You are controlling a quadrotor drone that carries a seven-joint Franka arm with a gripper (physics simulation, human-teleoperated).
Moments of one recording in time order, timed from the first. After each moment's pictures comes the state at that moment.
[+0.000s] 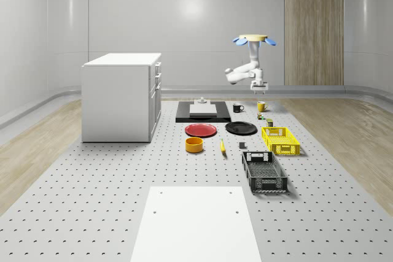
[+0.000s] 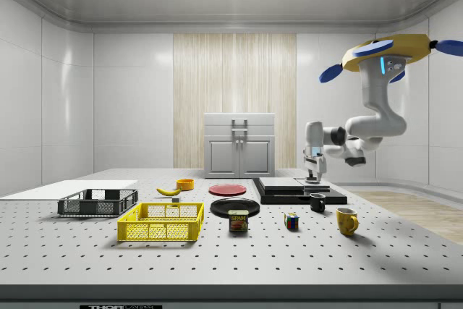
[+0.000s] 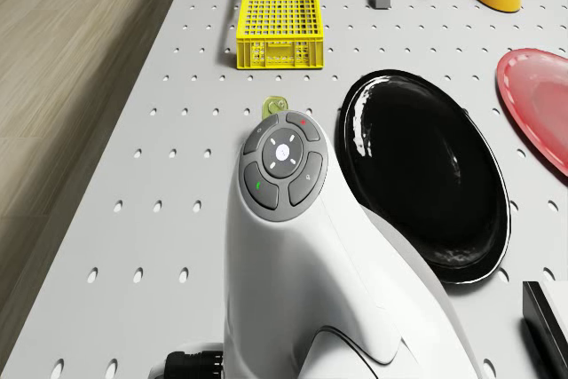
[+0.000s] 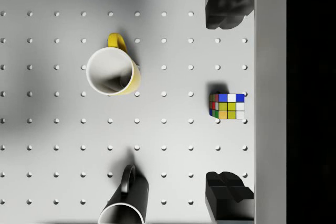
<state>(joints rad) -1.08 -1.17 1.30 -2.89 -1.93 1.25 1.61</state>
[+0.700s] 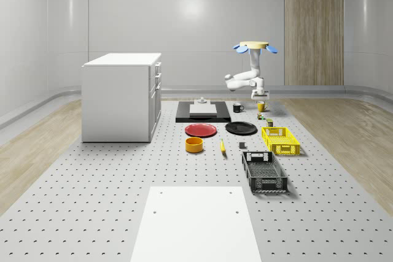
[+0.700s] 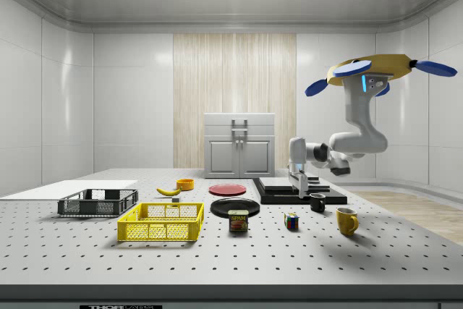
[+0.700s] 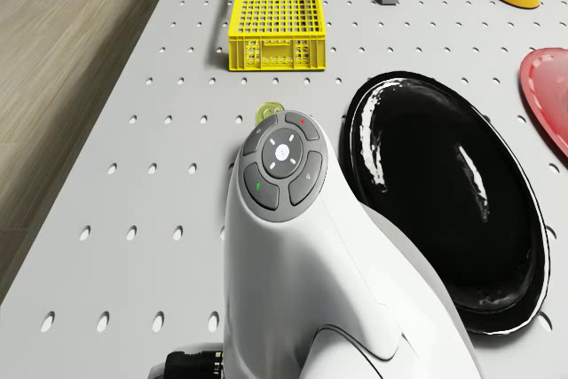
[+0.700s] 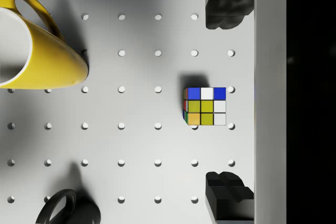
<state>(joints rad) -1.10 -1.23 1.31 -2.89 -1.90 1.31 1.63</state>
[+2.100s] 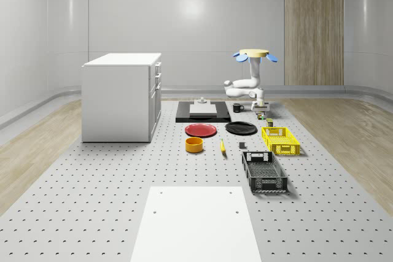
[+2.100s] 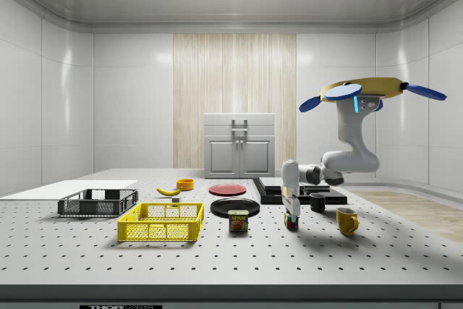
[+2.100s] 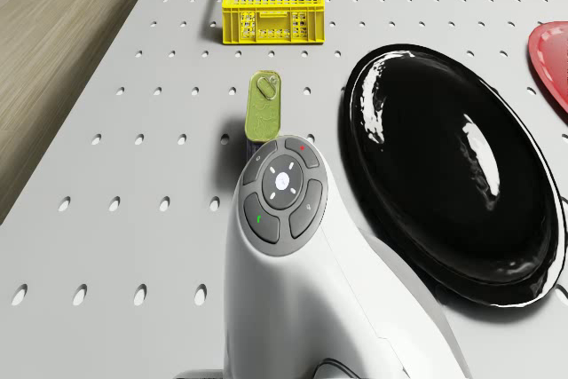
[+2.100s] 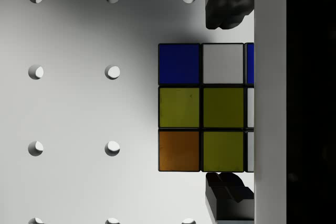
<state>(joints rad) -1.12 -1.35 1.25 -2.86 -1.94 1.45 1.64</state>
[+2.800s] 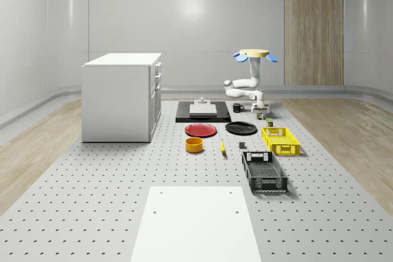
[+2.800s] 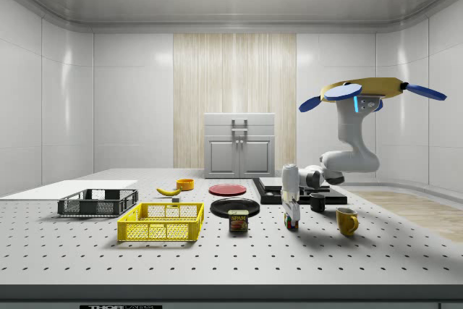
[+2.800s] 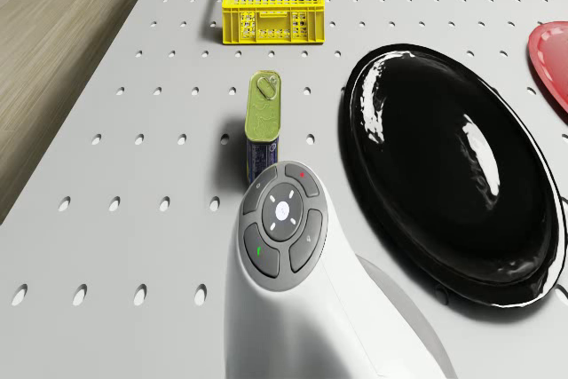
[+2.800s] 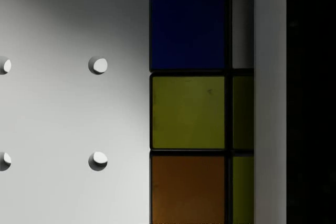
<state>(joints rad) -1.13 -1.39 1.19 -2.84 -1.99 1.50 1.65</state>
